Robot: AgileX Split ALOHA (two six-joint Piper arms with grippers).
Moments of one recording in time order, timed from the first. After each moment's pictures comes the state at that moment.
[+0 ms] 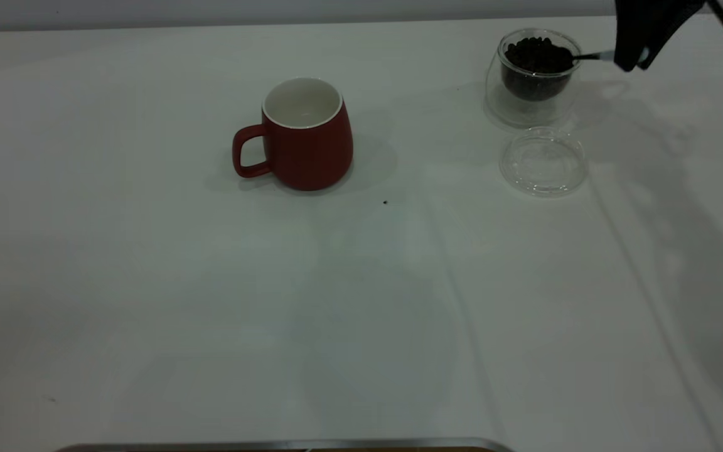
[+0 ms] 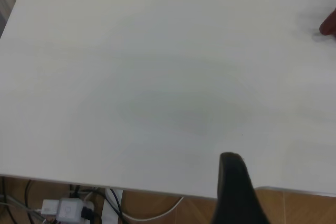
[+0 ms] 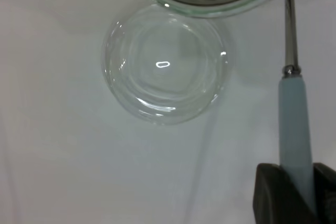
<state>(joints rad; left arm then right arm) 0.01 -0.02 -0.49 0.04 1.15 -0.12 0.11 2.46 -2.01 0.11 1.21 -0.20</state>
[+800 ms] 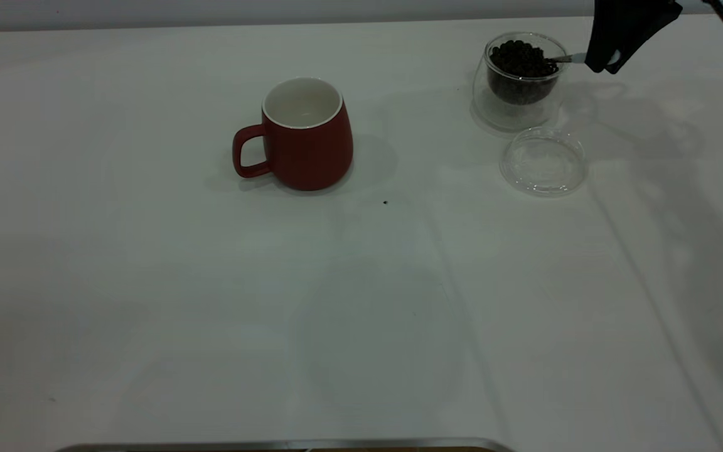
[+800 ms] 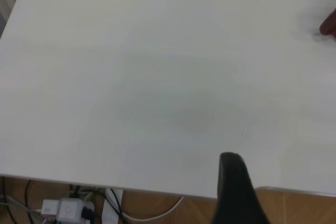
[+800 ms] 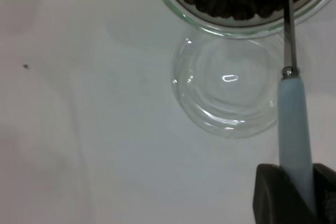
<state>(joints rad) 0.01 -0.02 -0.49 0.04 1.15 -0.12 0.07 2.48 -2.01 0.31 1.21 -0.26</state>
